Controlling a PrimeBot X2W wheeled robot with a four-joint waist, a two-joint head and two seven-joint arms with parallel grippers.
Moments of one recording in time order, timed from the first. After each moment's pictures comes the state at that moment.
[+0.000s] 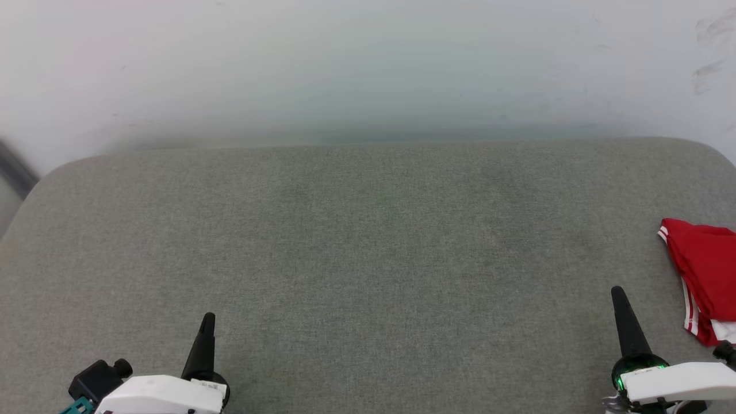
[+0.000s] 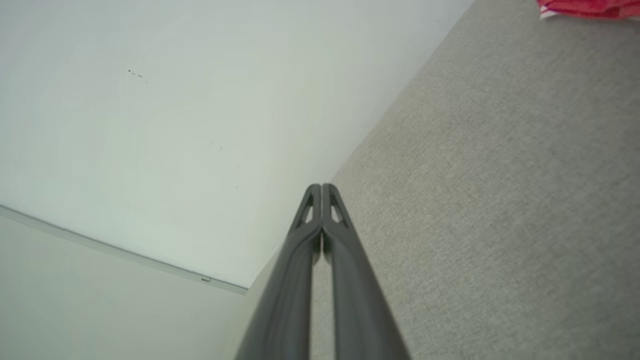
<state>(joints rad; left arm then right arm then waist) 0.03 0.08 0.01 0.16 -1.08 -0.06 -0.07 0.02 -0.08 -0.04 0.15 1.09 0.13 -0.06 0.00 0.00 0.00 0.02</state>
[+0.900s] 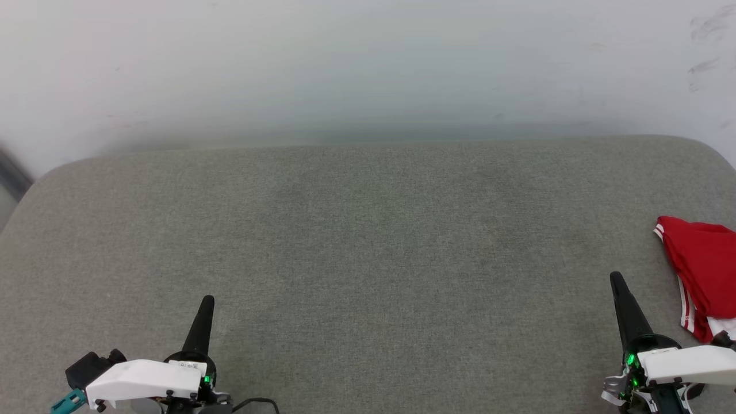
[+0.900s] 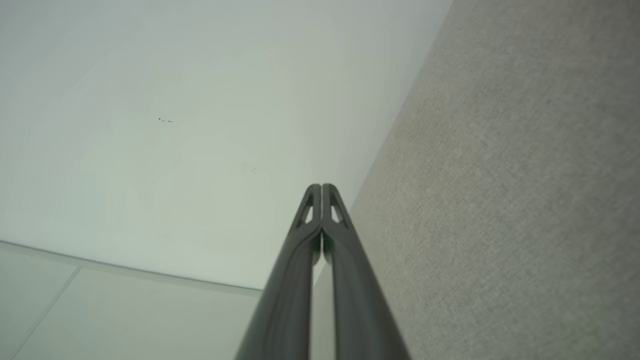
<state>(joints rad) -0.03 0.08 0.03 0.20 -1.35 -0.09 0.00 -0.04 -0.08 -0.05 0.20 1.35 0.13 0.01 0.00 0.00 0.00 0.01</state>
